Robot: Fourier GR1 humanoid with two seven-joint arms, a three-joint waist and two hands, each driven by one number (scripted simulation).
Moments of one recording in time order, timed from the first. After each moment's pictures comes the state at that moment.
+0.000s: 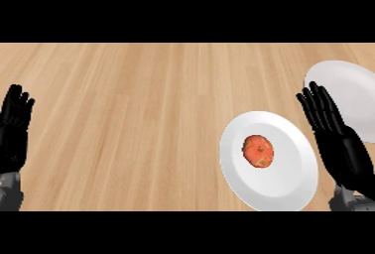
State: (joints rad) left arm -0.09 0.48 0.04 -1.42 0.28 0.27 -0.13; right arm -0.06 -0.26 0.04 -1.73 -0.18 0.10 -0.23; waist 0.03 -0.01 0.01
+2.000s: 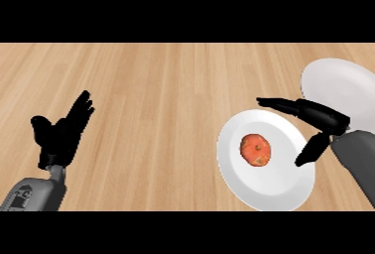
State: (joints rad) left arm -0.16 0.35 -0.10 -1.39 0.20 0.15 0.13; right arm -0.52 -0.57 0.34 -0.97 0.38 0.41 -0.71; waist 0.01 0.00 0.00
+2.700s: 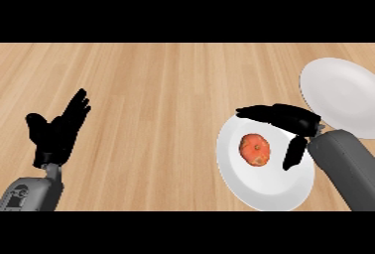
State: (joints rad) left arm -0.16 0.33 -0.04 -1.40 0.16 0.11 0.15; right arm -0.54 -0.48 0.38 -1.02 0.63 0.46 -0.60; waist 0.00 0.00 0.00
